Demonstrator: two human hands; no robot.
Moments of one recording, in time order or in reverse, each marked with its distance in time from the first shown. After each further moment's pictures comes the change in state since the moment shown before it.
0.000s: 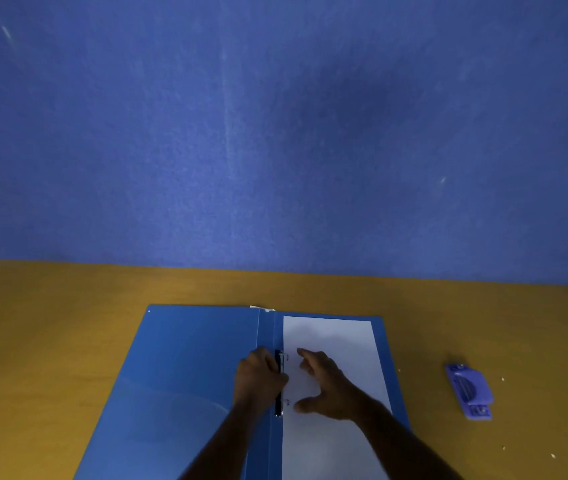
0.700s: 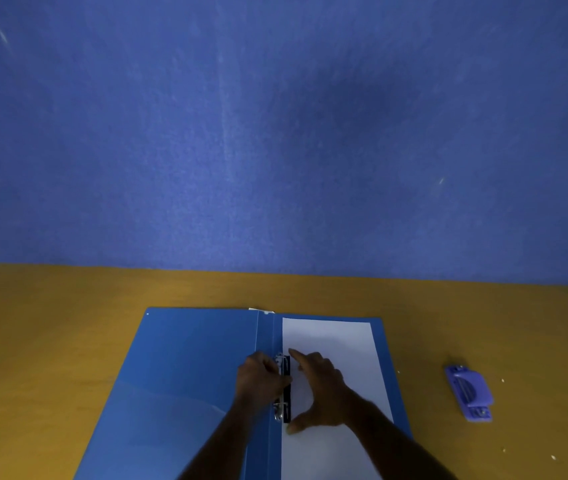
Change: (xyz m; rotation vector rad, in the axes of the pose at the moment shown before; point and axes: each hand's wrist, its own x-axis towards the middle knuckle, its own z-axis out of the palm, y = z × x) left_hand 0.009 -0.003 0.006 -0.197 -0.094 -0.142; right_hand 0.001 -0.006 0.003 -0.221 -0.026 -0.038
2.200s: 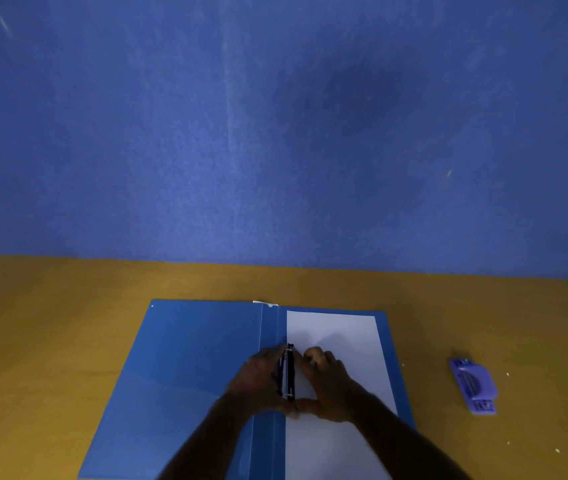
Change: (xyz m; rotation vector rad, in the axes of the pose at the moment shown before) left_hand 0.004 -0.020 -0.020 0.414 -0.305 0.412; right_hand 0.003 0.004 0.005 -0.271 0.027 -0.111
